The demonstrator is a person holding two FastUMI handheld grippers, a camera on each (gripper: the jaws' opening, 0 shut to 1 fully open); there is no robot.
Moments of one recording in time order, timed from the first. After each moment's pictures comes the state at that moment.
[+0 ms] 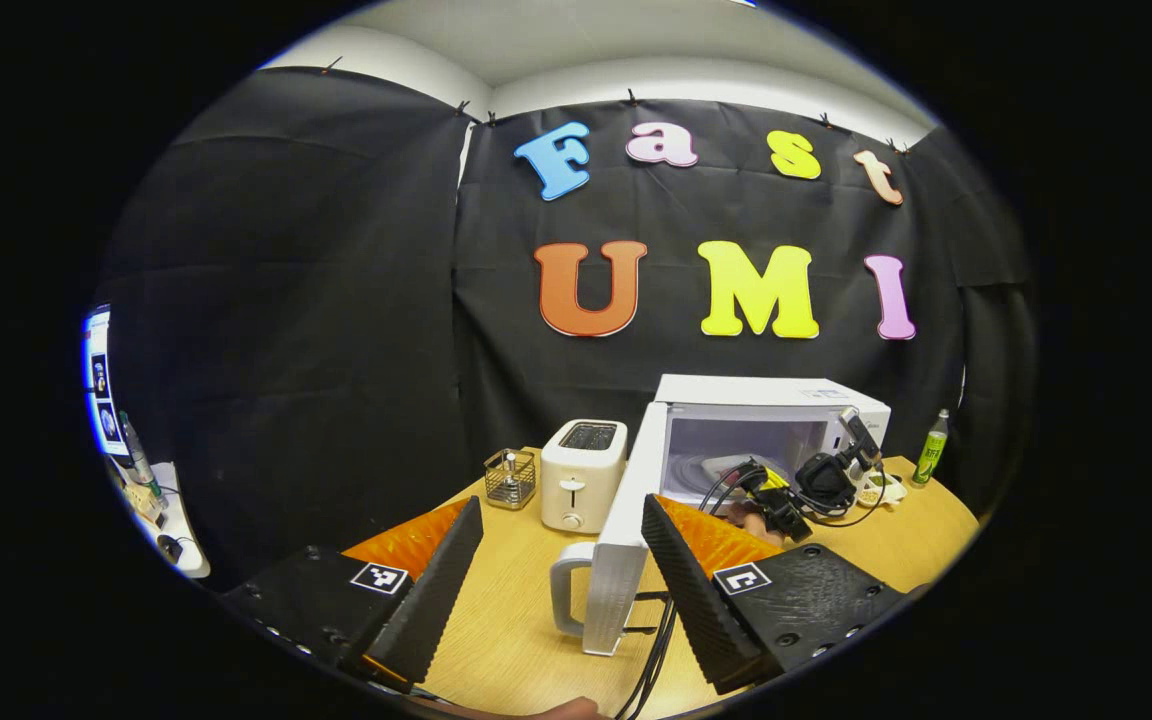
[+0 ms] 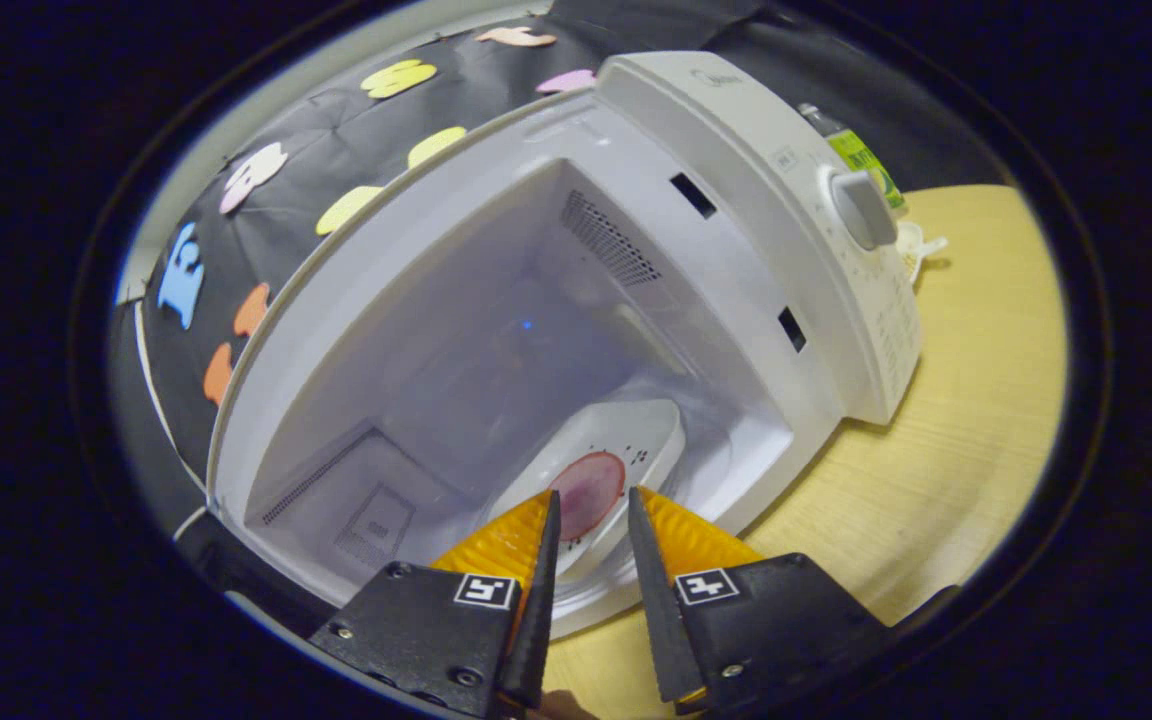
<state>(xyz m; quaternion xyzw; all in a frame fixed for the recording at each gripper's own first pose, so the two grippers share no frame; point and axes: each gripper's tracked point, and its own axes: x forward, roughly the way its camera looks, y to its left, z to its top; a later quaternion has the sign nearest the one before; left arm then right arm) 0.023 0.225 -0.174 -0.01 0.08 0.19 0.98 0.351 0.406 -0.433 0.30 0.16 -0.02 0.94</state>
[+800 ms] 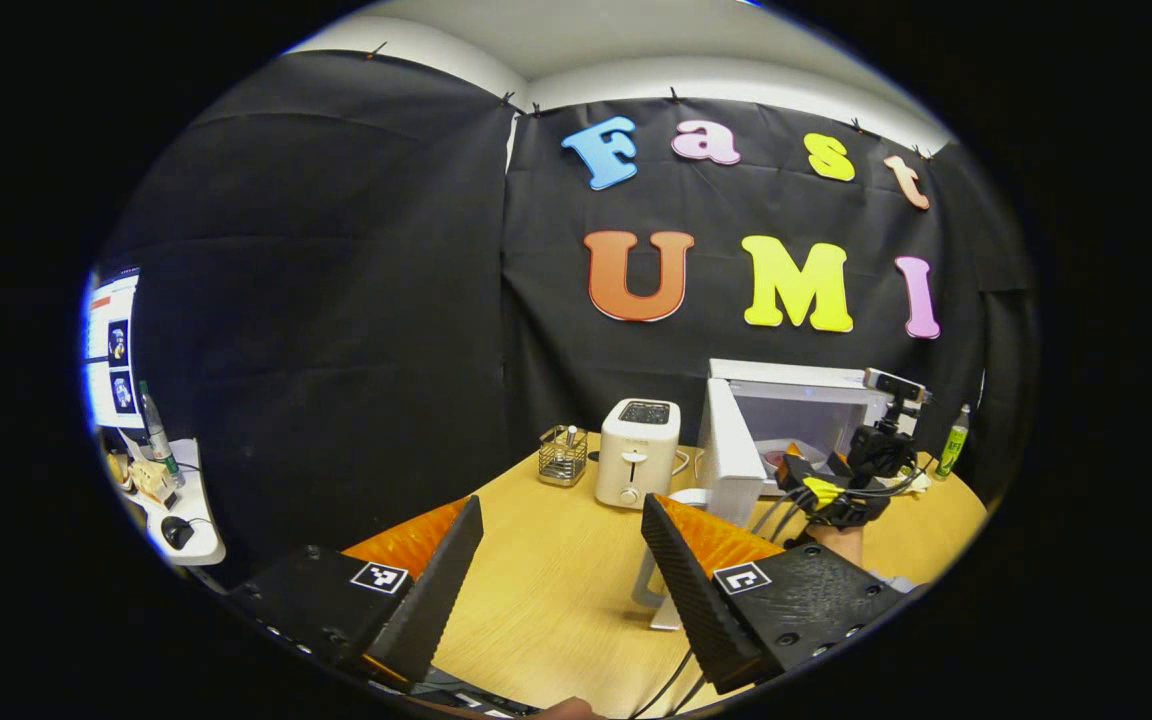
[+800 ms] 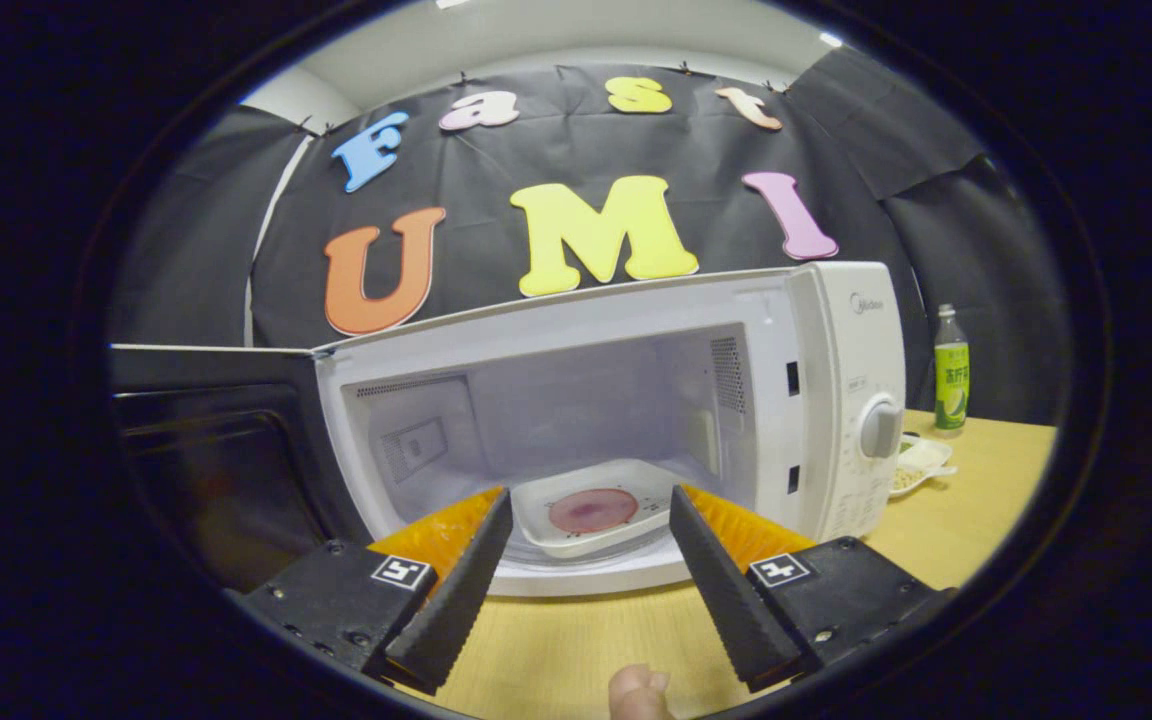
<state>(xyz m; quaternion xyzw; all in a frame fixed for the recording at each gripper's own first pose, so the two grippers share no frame) -0.024 0.286 -0.204 -0.03 0.07 0.22 0.97 0.287 0.395 -0.382 0.05 0.06 0.07 0.99</state>
